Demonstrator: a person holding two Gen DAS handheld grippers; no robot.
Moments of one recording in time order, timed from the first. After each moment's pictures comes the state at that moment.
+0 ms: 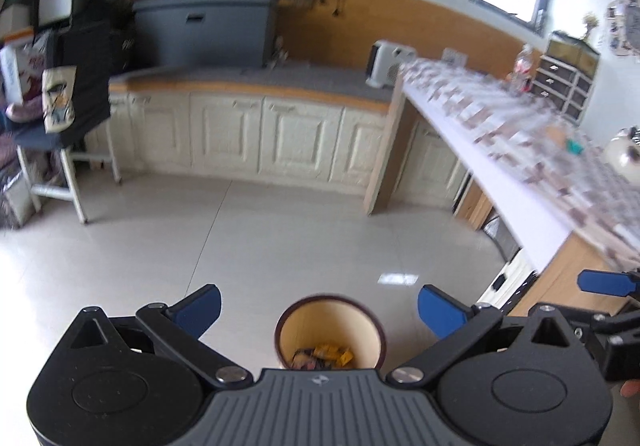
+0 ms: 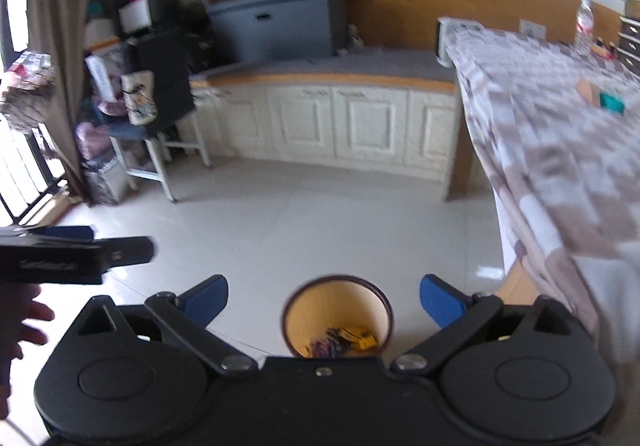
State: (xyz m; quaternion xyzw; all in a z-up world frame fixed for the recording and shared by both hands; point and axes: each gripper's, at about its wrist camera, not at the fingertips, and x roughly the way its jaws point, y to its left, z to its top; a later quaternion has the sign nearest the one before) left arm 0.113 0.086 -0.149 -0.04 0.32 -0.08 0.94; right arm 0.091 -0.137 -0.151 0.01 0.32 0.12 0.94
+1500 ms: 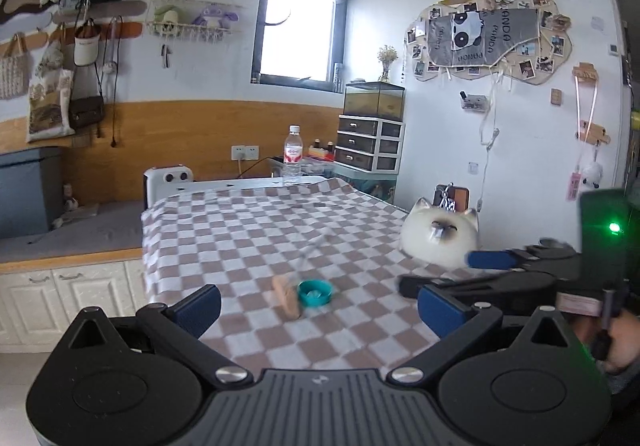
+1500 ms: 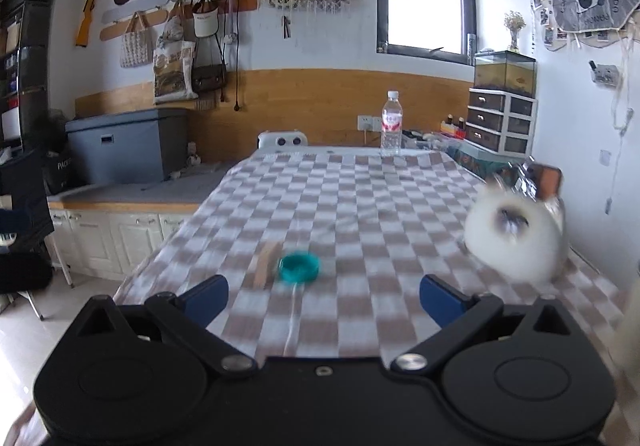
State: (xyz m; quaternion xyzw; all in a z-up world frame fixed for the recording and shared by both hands) left arm 0.192 -0.269 -0.012 0.02 0.16 -0.32 0.93; right arm 0.172 -0.479 -0.039 0.02 0.17 -0.06 0.98
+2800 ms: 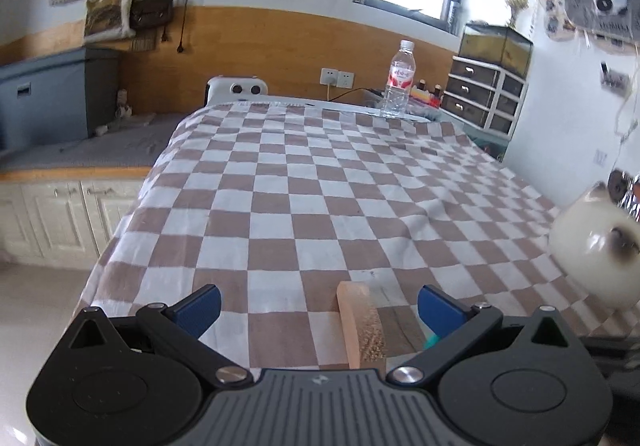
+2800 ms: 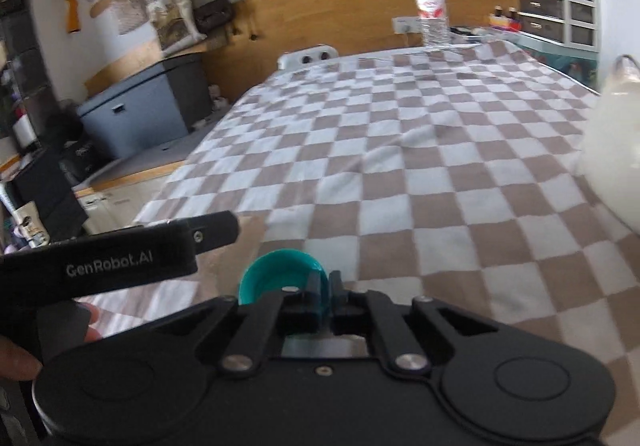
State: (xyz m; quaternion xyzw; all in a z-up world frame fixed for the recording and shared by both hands) left arm 0.403 -0.374 -0.101 -0.01 0.27 -0.18 0.95; right arm 0.345 -0.544 -0.114 0.12 0.30 0.02 0.95
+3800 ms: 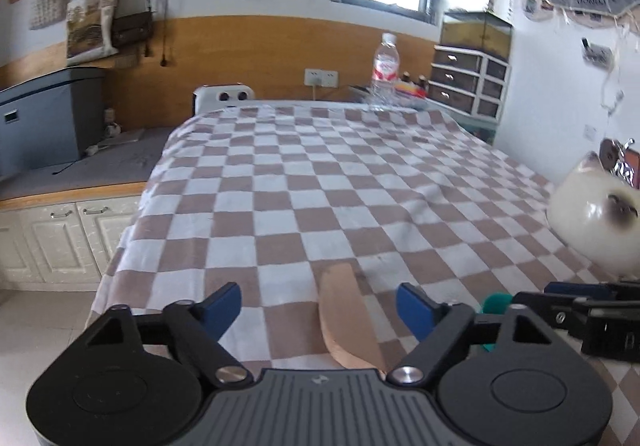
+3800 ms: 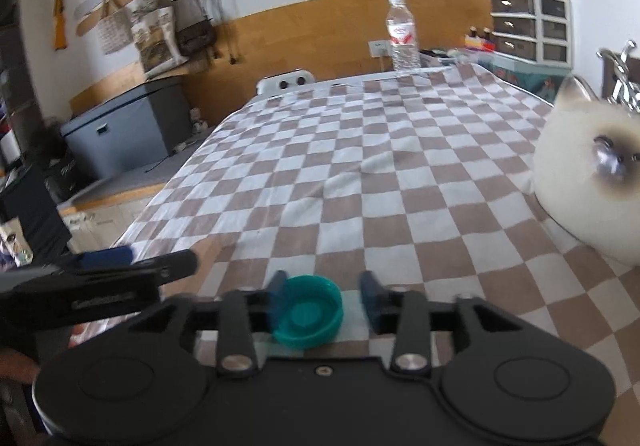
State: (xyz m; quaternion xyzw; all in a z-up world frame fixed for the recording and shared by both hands) left arm 0.397 -0.364 -0.105 0.03 0.26 -0.20 0.94; right arm 0.326 -0.561 -0.104 0.10 0.27 0.00 0.96
